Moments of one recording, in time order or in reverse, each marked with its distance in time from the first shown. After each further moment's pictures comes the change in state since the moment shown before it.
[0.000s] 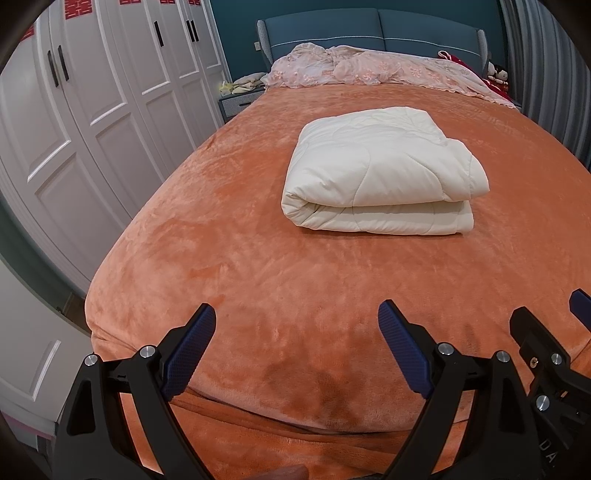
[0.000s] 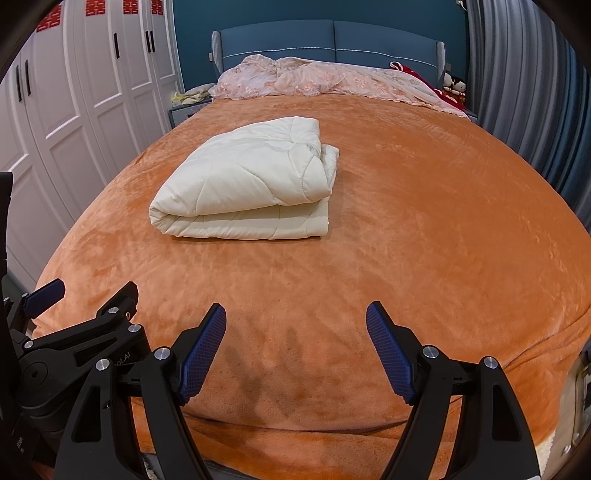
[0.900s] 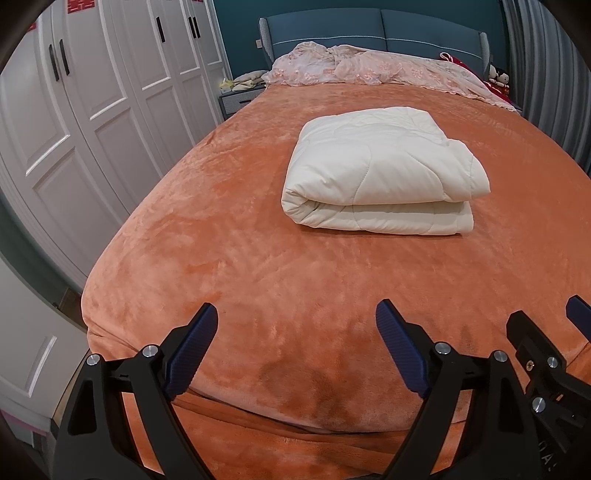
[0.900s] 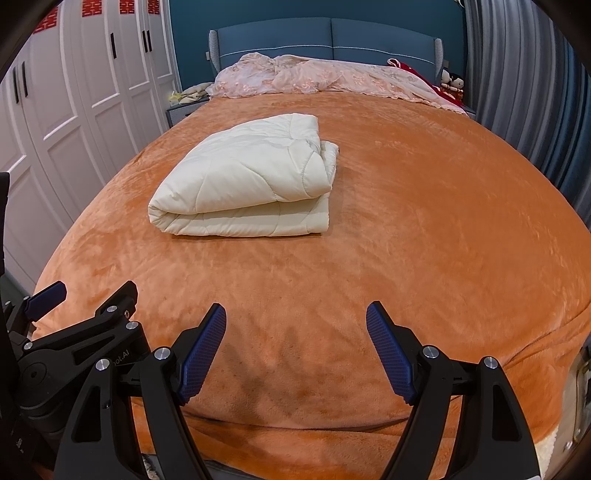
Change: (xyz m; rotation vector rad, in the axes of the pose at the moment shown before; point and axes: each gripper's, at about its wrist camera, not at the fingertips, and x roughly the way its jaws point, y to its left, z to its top) left arm 0.003 0.004 -0.005 -0.015 0.007 -0.006; right arm -0.003 0.009 -0.003 0.009 0.011 -0.007
